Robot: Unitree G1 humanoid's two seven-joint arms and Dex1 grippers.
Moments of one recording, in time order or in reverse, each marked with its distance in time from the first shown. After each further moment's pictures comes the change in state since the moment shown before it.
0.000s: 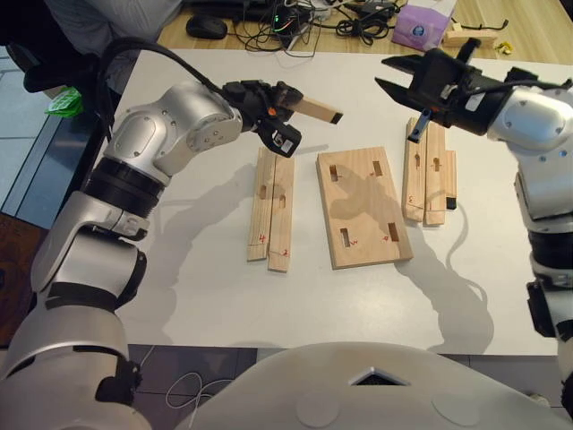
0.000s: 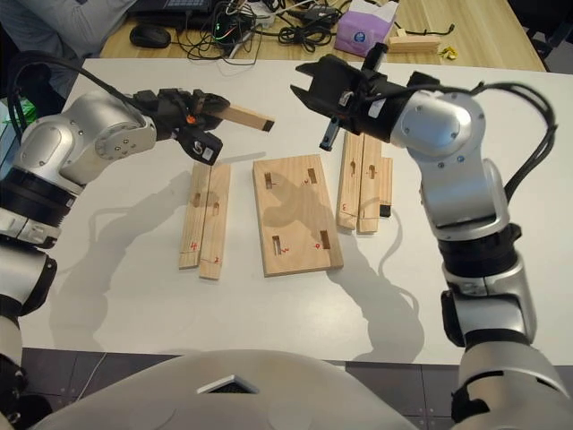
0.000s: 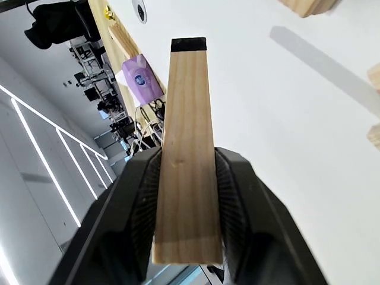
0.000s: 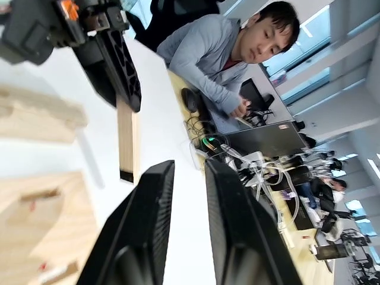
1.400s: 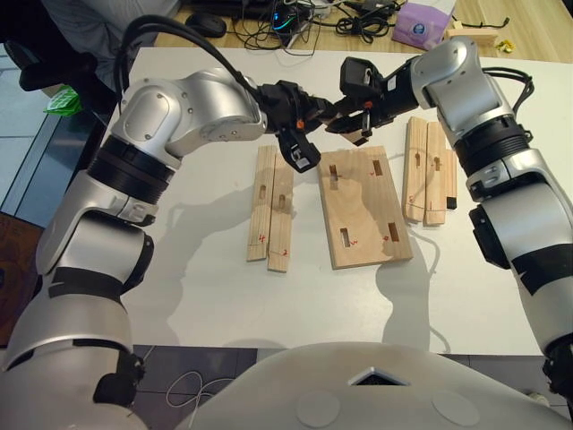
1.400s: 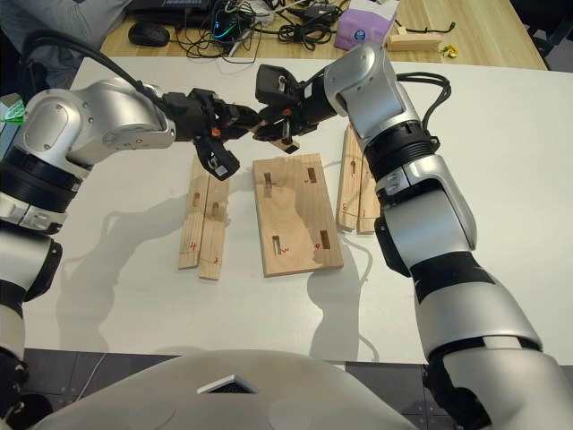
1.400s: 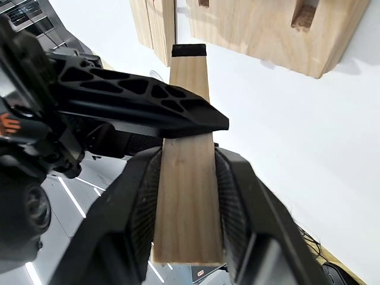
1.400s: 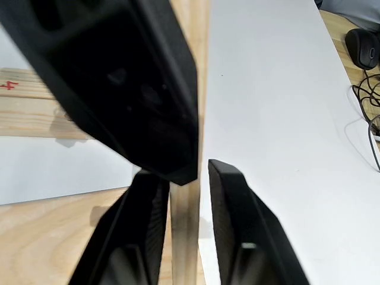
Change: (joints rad) left arm -0.075 -0.046 0.017 -0.111 0.037 -0.174 -0.088; right arm -0.475 0.392 0.141 1.094 0.011 -0.195 0.373
